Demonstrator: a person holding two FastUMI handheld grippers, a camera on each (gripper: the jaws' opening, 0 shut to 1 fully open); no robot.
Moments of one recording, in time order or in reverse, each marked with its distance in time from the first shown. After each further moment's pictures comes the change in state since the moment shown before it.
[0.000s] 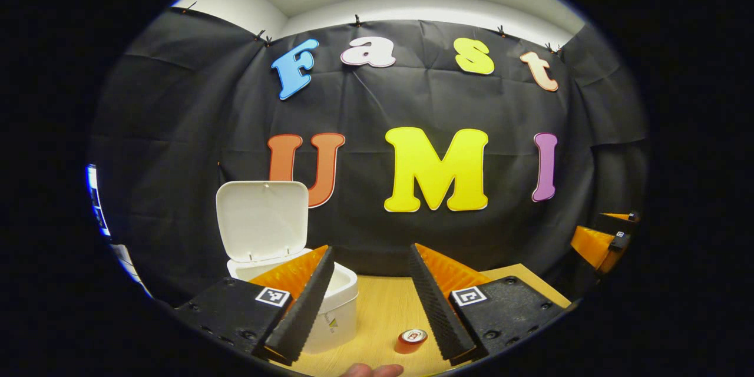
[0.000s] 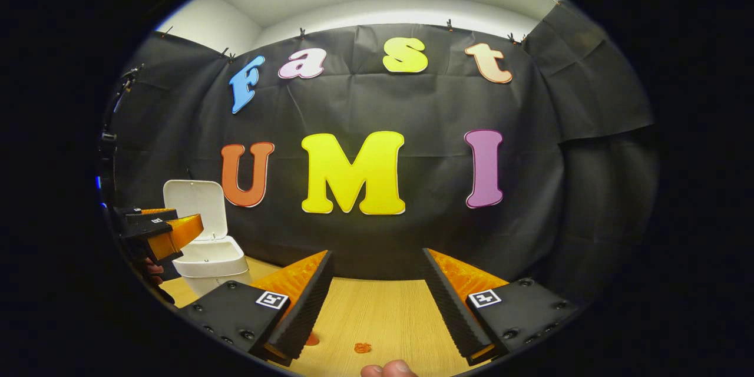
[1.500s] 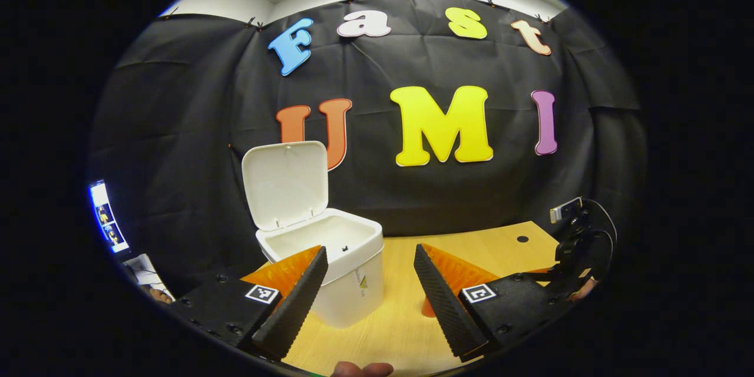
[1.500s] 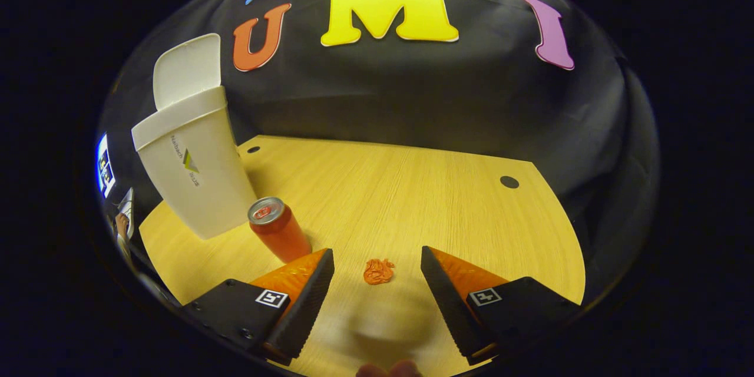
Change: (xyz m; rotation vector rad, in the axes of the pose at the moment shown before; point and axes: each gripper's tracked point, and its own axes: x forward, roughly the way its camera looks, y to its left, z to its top) left arm -0.053 0.045 -0.062 0.098 0.208 0.060; right arm 0.064 0.019 -0.314 -0.060 0.653 0.177
